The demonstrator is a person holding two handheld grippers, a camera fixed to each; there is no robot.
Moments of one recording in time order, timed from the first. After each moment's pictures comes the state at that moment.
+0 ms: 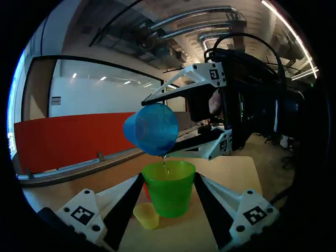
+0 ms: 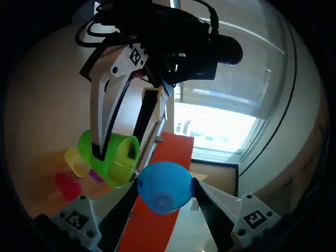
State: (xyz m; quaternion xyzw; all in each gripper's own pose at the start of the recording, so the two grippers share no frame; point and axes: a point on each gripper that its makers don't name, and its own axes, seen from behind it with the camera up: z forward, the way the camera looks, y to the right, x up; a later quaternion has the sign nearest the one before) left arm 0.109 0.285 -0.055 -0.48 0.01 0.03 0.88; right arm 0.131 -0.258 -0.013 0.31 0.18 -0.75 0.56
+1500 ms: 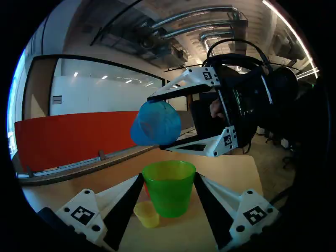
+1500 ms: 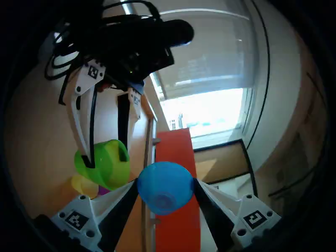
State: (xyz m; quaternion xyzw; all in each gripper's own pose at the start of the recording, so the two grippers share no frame) left arm 0.104 0.283 -0.055 -0.47 0.01 0.03 0.88; right arm 0.137 -0.235 0.001 0.33 0.13 -0.62 0.70
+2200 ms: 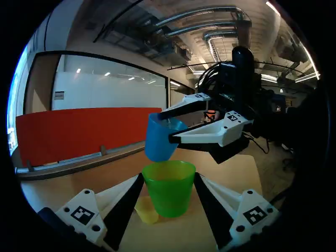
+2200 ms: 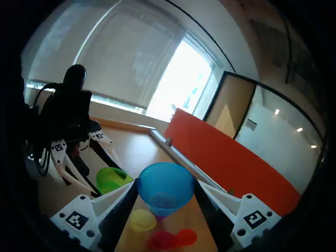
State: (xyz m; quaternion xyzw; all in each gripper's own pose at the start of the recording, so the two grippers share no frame) left arm 0.093 0.274 -0.057 -0.46 -0.01 0.03 0.89; right arm 0.104 -0.206 -0.009 0.39 -0.04 -0.26 0.88
